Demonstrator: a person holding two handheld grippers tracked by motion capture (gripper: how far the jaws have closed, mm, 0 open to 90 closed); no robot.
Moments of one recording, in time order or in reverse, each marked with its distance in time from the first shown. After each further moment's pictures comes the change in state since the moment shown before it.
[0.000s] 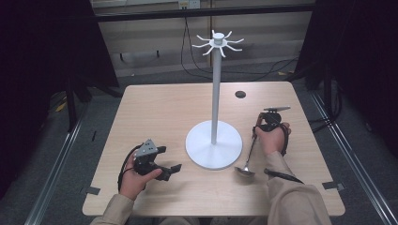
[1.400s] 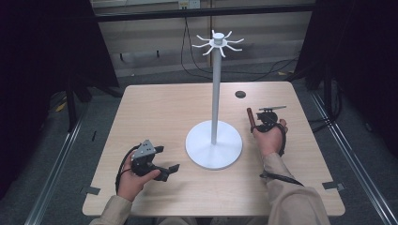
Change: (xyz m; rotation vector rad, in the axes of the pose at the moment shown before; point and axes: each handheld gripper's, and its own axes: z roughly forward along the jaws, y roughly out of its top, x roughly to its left) left arm -0.002 0.000 -0.006 -0.003 0.027 0.020; right arm 0.009 -0.001 -0.013 -0.044 0.058 -0.117
